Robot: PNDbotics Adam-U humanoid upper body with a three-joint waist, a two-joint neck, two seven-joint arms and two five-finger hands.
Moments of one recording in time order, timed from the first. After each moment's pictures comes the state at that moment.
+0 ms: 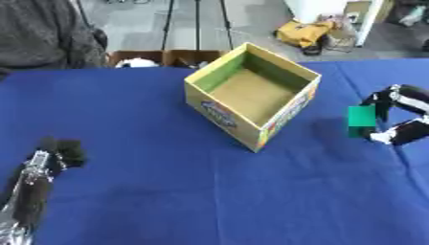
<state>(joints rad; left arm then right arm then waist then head) -0.20 0.25 -0.03 -1.70 0.00 -0.07 -0.03 -0.72 -0.74 0.07 -1.08 0.52 -0.42 0.44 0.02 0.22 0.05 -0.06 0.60</state>
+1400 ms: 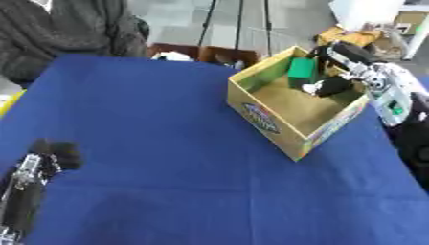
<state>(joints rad) -0.25 0.25 -0.05 -1.70 0.01 -0.07 -0.05 -1.03 -0.49 0.03 -0.79 0.99 -0.17 0.11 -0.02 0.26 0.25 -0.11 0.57</state>
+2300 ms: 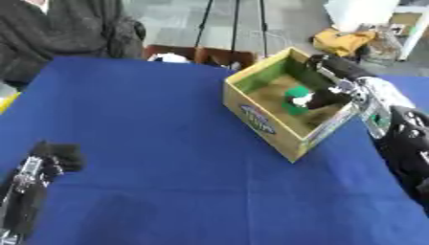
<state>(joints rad) -0.25 0.24 -0.06 -1.70 0.01 -0.07 -0.05 -1.00 -0.48 0.04 -0.84 1.01 -0.25 0.11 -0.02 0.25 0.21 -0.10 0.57</state>
